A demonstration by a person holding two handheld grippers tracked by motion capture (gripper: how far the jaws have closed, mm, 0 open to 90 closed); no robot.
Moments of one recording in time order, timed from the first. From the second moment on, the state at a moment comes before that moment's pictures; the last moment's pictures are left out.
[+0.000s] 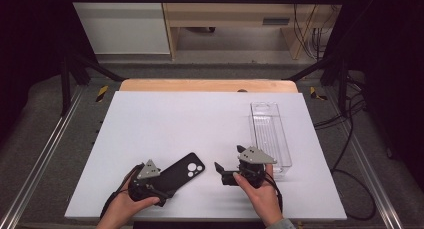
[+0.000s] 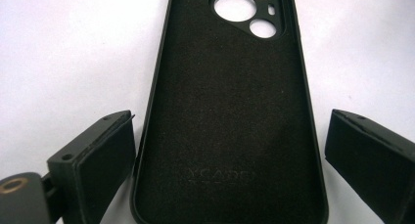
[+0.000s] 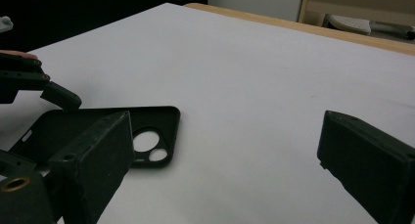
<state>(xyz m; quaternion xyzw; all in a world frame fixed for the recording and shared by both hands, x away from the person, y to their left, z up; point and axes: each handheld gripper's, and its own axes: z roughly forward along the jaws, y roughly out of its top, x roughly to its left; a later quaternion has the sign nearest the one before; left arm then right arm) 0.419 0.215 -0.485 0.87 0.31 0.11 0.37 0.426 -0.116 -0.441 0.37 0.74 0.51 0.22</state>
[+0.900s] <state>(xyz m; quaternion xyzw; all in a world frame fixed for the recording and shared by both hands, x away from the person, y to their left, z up) 0.418 0.209 -0.477 0.88 0.30 0.13 0.34 0.426 -0.115 -0.443 0.37 0.74 0.51 0.22</state>
